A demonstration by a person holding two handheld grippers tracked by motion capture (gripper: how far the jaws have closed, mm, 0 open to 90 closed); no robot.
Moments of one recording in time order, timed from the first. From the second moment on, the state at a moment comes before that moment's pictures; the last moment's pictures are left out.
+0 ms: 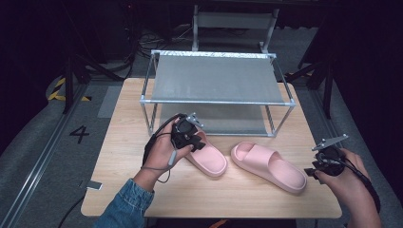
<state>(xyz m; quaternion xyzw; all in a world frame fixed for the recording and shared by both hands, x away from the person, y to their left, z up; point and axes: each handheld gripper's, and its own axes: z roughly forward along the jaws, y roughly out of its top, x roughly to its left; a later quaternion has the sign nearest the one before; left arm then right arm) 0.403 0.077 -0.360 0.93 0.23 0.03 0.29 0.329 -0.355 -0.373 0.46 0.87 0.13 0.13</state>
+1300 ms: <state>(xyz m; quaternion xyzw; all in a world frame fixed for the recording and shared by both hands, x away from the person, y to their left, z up) 0.392 0.115 -0.392 0.93 0.29 0.01 0.22 0.349 -0.332 -0.374 0.42 0.89 0.14 0.13</state>
